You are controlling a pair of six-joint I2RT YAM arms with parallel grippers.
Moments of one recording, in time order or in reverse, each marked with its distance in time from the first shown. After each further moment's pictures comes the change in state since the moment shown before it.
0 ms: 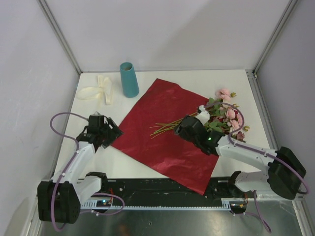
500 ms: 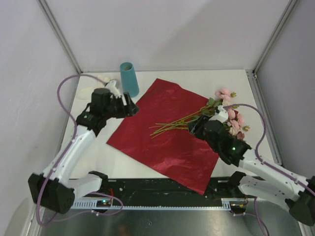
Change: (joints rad) left arm -0.201 0.051 0.408 0.015 0.141 0.304; right arm -0.093 -0.362 -0.113 -0.041 0.025 -0.183
